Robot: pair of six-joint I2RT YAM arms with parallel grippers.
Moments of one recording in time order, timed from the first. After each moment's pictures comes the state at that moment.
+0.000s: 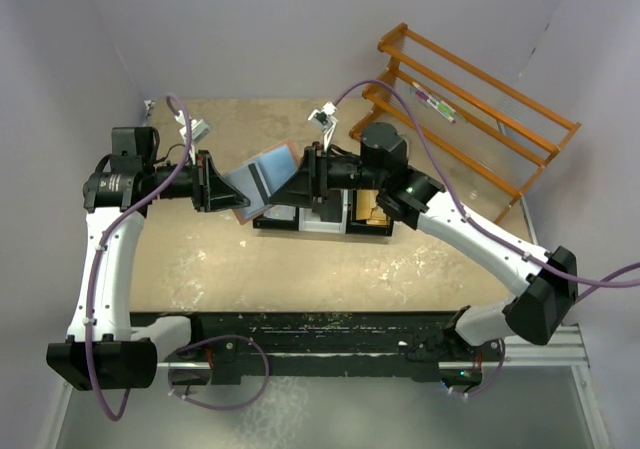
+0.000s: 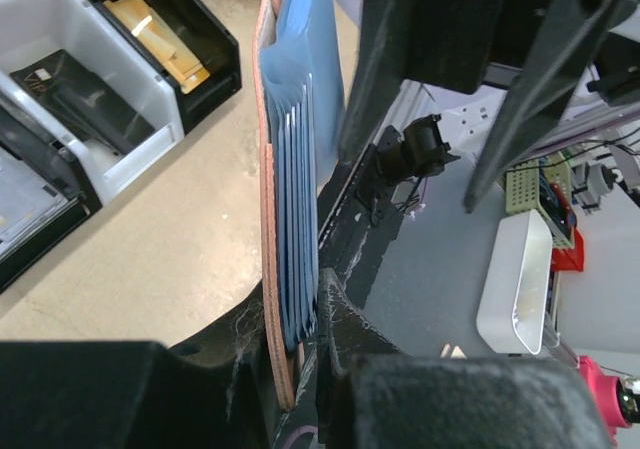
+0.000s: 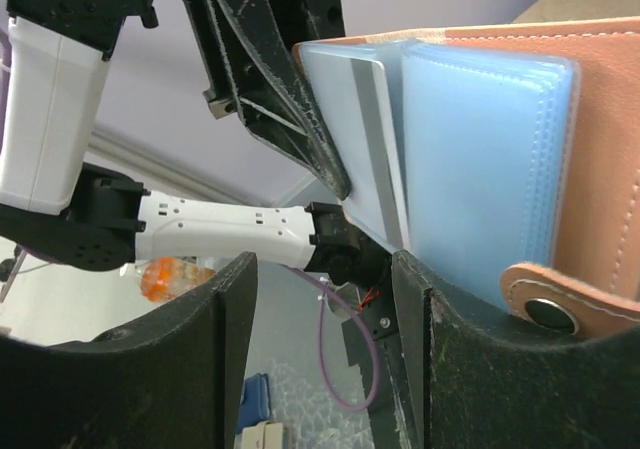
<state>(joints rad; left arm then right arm) 0.05 1.14 1.33 -1.03 1.20 0.11 0.78 1.41 1.31 0.00 -0.66 0.71</state>
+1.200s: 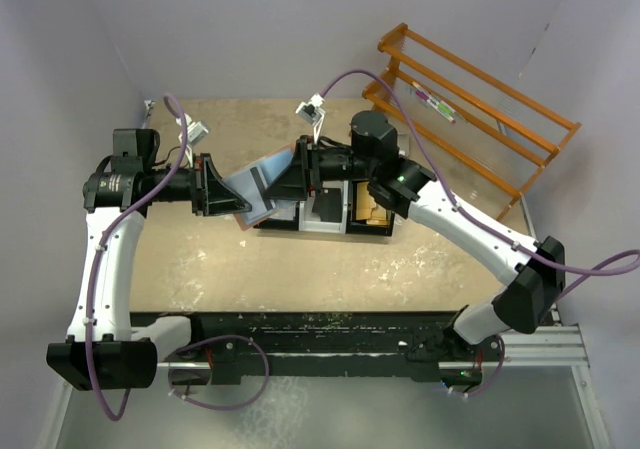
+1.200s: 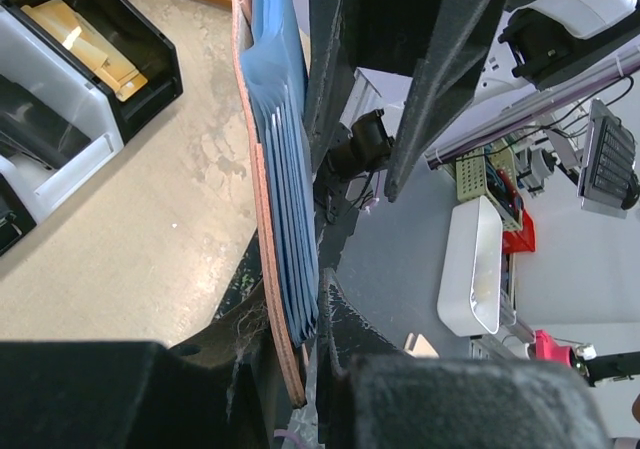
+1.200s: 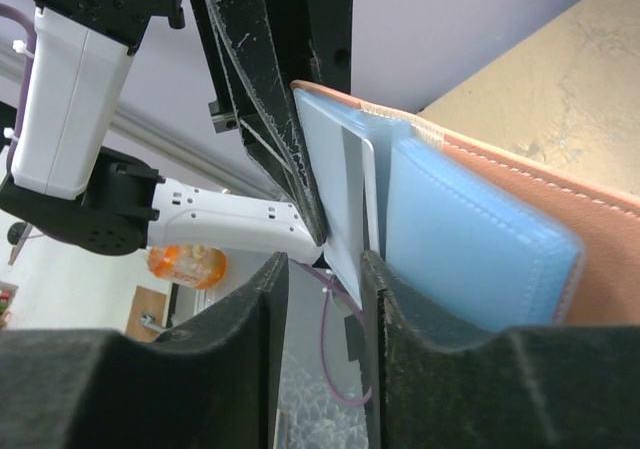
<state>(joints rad) 0.05 1.14 1.33 -1.08 1.34 0.13 0.79 1.50 1.41 0.00 -0.74 0.68</state>
